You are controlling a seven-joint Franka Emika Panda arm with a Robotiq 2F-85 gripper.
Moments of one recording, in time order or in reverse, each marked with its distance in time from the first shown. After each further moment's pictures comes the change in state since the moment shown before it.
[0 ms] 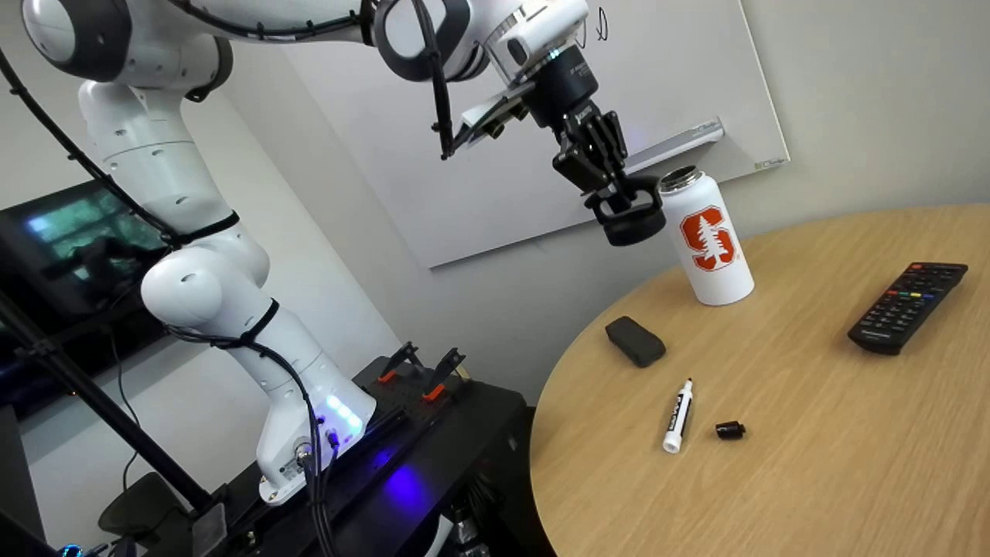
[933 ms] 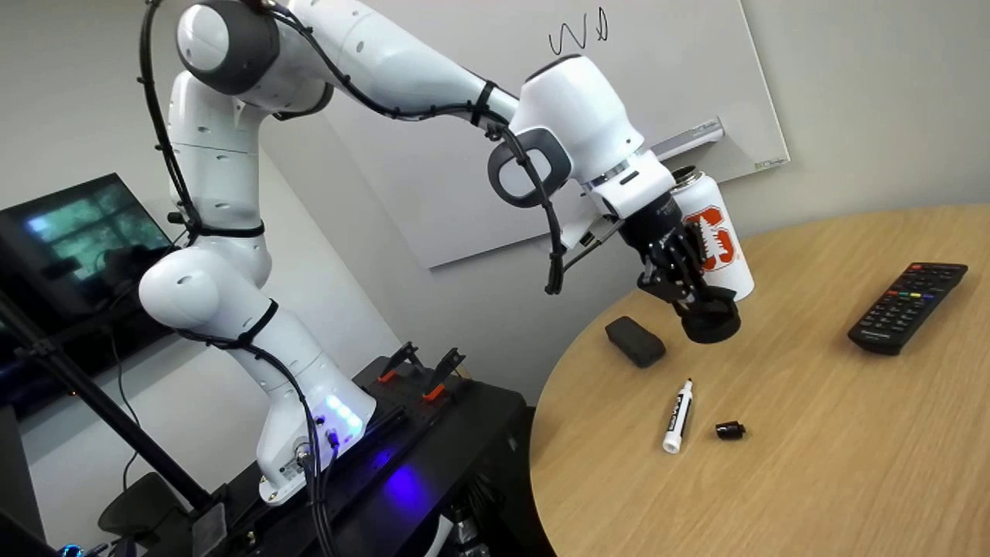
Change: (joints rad) arm -0.042 0.442 0.115 0.105 0.322 0.331 0.025
